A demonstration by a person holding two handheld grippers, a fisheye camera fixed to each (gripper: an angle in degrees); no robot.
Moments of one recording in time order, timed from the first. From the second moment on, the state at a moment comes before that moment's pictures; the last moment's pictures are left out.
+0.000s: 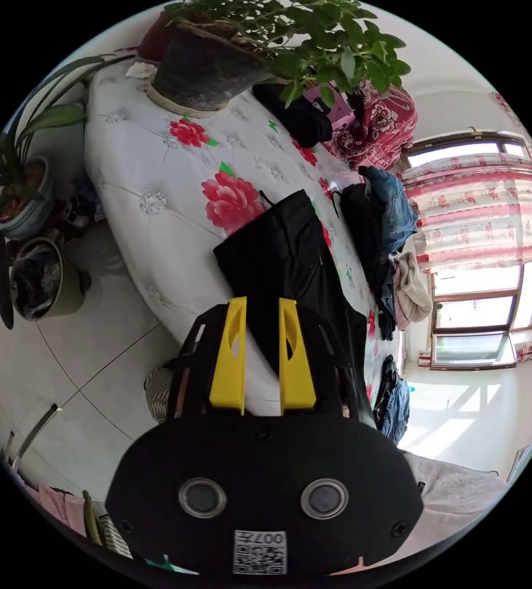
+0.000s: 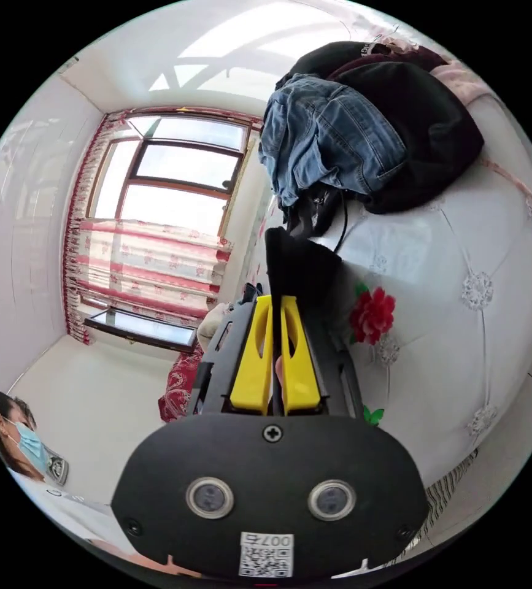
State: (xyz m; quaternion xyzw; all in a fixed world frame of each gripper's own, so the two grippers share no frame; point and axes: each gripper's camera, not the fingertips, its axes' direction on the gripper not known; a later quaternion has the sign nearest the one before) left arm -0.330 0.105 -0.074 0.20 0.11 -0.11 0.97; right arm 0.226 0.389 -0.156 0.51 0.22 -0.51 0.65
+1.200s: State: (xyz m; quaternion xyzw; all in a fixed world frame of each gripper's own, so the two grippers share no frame) left arm -0.300 0.056 -0.106 0.26 0.27 0.19 0.91; right arm 0.271 0.200 0.158 0.07 0.62 -0.48 0.61
